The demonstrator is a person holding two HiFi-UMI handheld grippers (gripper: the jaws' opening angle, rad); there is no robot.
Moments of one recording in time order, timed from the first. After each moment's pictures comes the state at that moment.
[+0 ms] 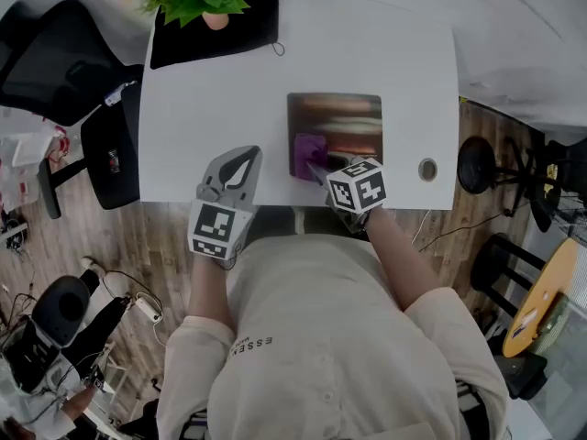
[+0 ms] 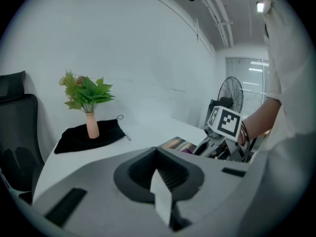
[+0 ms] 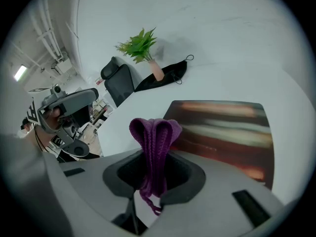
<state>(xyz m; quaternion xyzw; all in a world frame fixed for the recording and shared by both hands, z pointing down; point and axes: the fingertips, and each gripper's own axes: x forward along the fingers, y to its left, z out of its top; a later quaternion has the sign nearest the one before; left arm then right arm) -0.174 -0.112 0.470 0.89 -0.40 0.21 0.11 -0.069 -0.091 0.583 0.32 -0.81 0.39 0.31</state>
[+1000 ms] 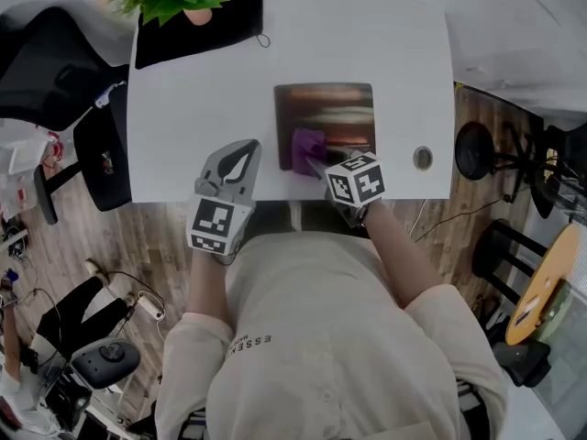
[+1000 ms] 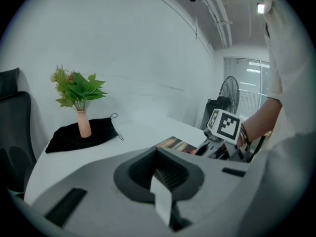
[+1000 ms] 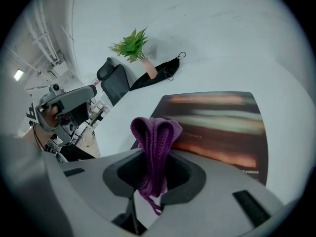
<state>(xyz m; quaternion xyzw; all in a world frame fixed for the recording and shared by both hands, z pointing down) -0.152 -0.113 0.477 0.89 -0.38 0.21 0.12 -0.048 -0.084 0.598 0.33 -0.80 0.40 0.30</state>
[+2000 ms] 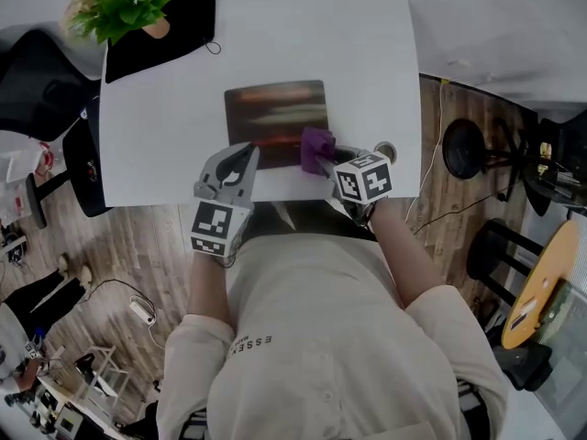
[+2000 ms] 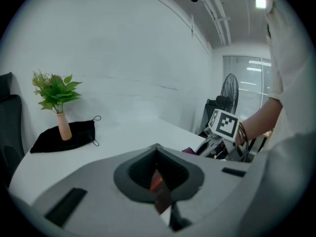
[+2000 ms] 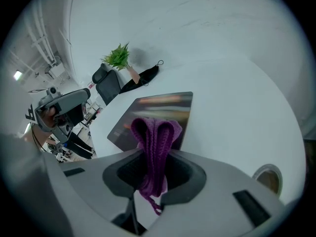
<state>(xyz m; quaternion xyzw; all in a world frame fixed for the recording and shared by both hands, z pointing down) -0.037 -0.096 0.475 0.89 -0.39 0.21 0.11 0.091 -0.073 0.599 0.36 -0.79 0.40 0.30</state>
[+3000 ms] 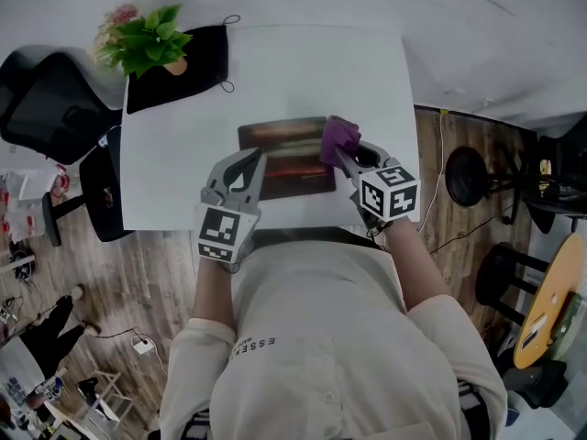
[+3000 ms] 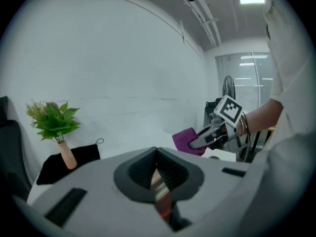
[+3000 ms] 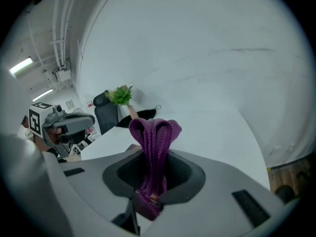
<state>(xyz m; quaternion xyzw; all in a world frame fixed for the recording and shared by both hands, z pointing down) -0.038 -0.137 0.418 0.90 -0.39 0.19 0.04 0.118 -0.153 0.487 0.45 -0.83 0.27 0.19</state>
